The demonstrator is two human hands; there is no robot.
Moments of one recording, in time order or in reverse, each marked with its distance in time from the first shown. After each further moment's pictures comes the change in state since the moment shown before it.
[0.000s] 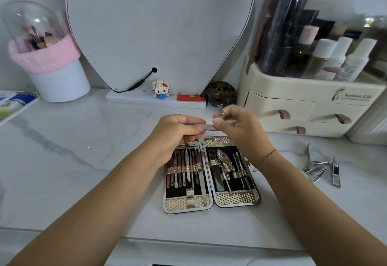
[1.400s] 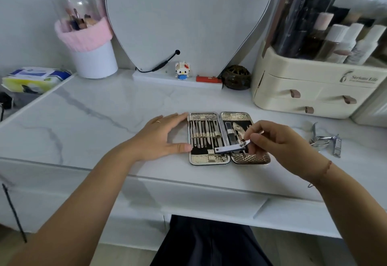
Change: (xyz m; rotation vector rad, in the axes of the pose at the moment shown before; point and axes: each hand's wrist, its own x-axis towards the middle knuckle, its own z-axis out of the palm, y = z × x) left_hand -0.072 -0.043 -0.084 1.049 -0.204 0.236; right_hand -0.095 -0.029 -0.030 -0.057 -0.322 0.099
